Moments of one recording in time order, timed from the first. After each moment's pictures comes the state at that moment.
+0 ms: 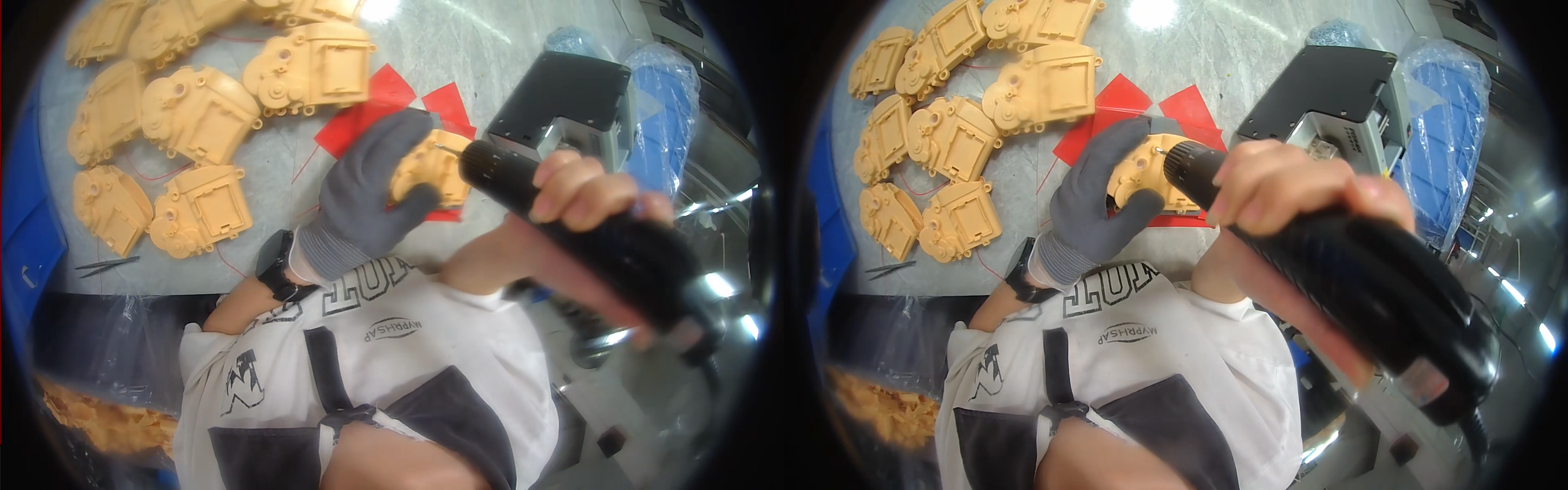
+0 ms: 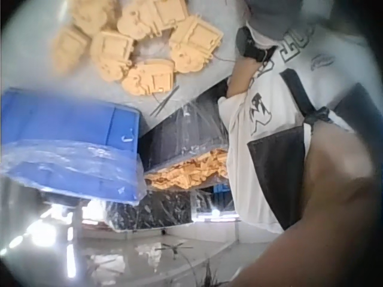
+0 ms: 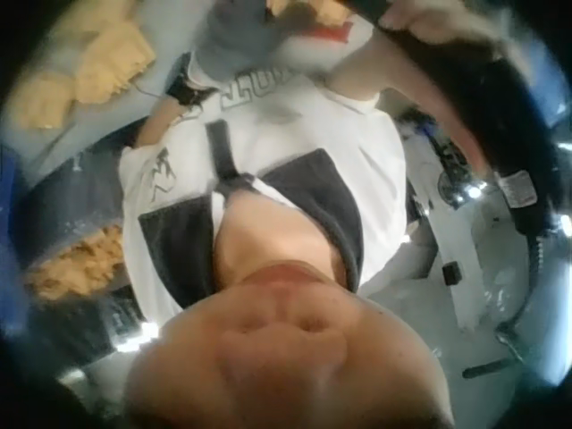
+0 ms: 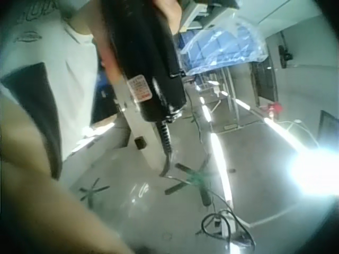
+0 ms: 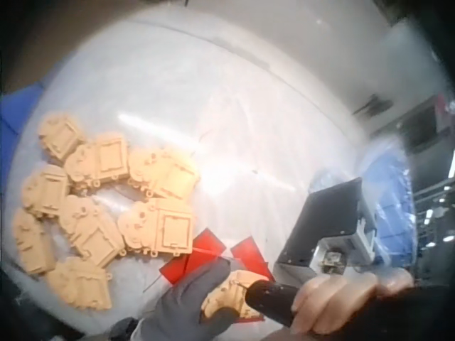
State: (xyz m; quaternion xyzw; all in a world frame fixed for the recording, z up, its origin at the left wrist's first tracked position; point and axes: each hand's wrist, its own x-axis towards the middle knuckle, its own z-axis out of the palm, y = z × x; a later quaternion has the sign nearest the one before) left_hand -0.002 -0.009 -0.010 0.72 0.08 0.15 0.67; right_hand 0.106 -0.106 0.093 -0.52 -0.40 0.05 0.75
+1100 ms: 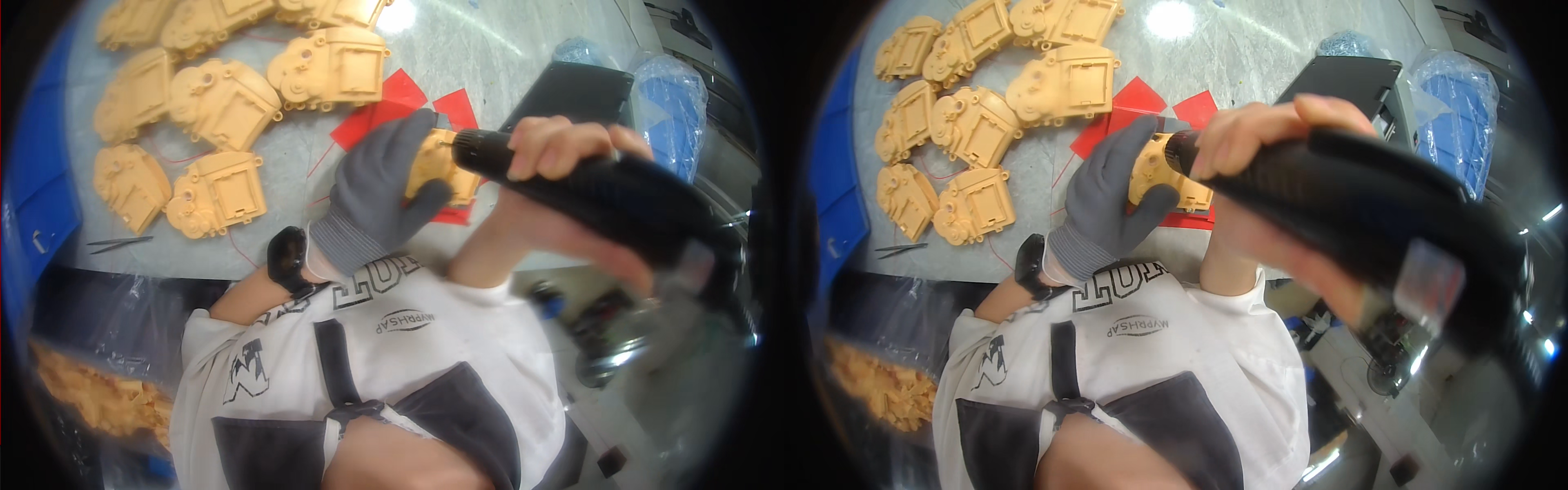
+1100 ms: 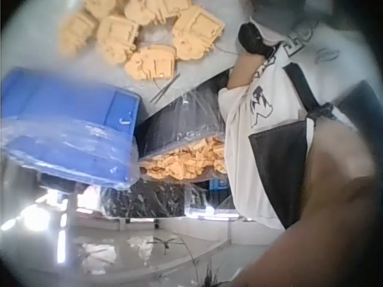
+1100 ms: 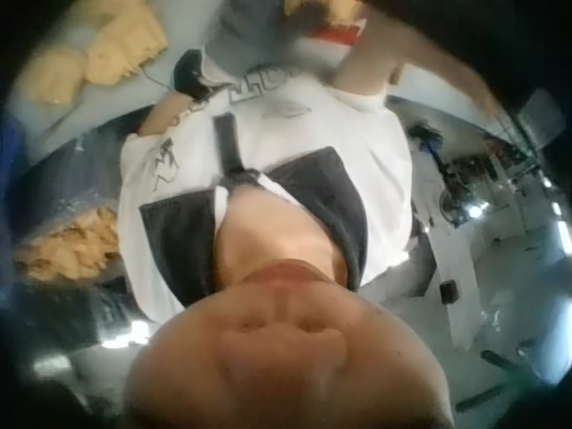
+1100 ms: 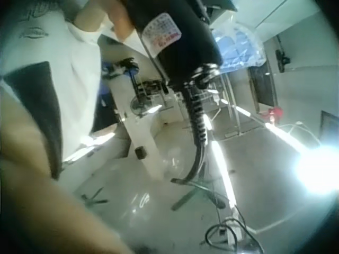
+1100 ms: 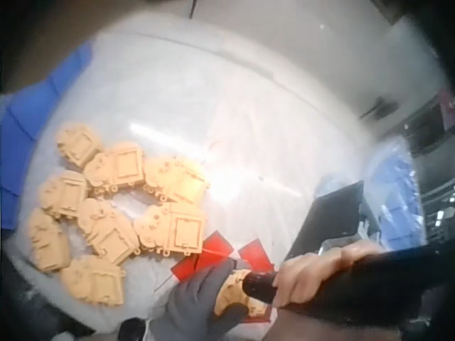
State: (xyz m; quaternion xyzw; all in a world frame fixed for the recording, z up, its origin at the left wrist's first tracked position) left_hand -0.001 -0.013 -0.005 0.80 0.09 0.18 0.57; right_hand 0.117 -0.094 0.074 -0.48 -0.38 0.07 0.78
